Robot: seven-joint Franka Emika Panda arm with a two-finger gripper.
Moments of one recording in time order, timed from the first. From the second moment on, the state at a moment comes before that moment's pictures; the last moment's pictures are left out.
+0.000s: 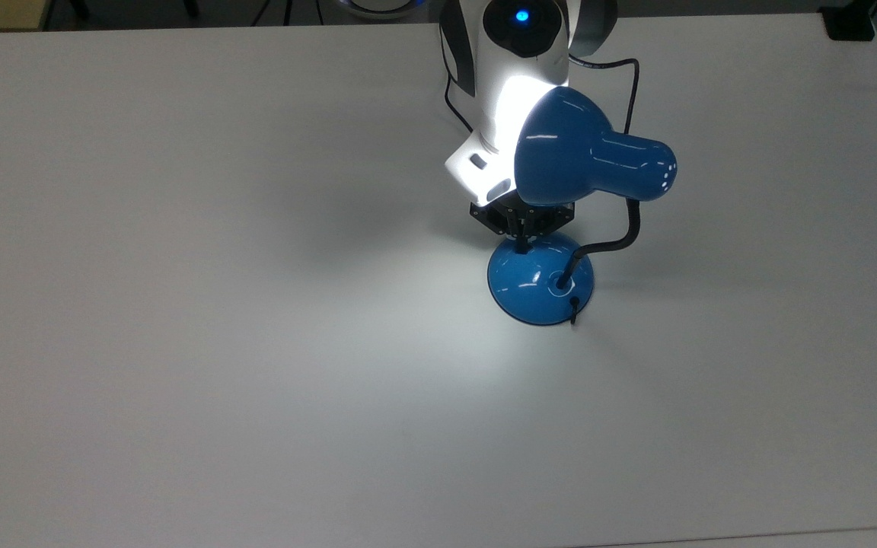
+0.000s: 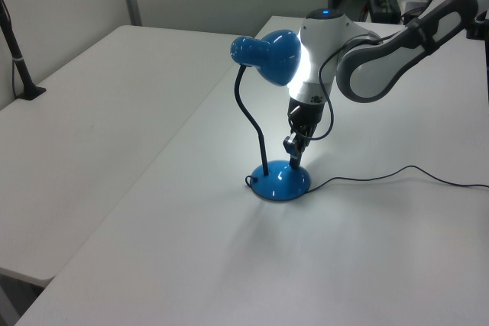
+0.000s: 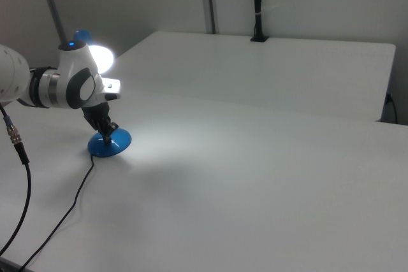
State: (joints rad) arm 0.16 0.39 0.18 -1.84 0.00 2.39 0.42
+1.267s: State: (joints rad) arm 0.13 0.37 0.17 -1.90 -0.02 2.25 0.40
